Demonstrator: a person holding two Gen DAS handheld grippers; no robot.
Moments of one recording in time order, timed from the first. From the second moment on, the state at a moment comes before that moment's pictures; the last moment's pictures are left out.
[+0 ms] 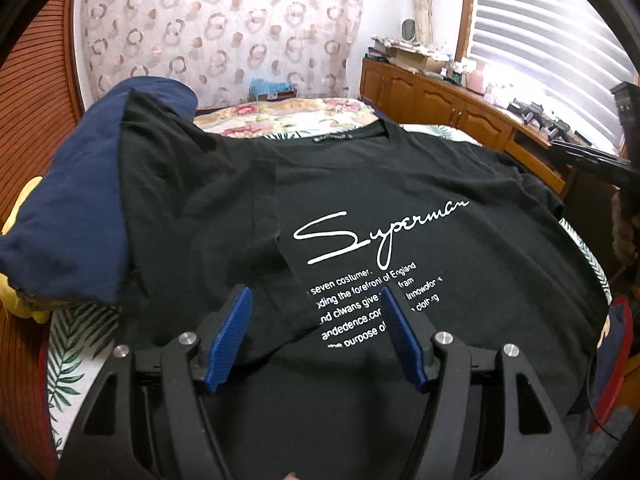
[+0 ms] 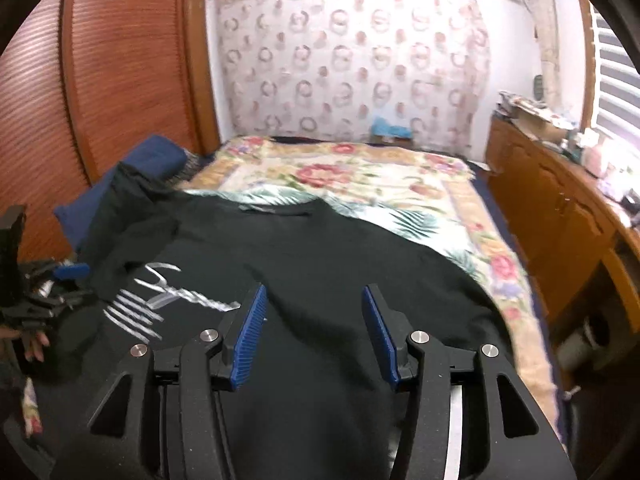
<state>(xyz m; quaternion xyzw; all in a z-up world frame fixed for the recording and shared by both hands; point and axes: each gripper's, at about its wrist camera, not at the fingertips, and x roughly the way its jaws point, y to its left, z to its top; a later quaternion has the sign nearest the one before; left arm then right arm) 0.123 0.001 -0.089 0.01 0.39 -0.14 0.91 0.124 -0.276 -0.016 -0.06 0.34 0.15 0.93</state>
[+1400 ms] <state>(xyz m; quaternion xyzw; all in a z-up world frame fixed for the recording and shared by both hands) 0.141 -0.034 -0.115 0.07 0.44 -0.16 0.88 0.162 -0.422 -0.079 0.03 0.42 0.03 0.91</state>
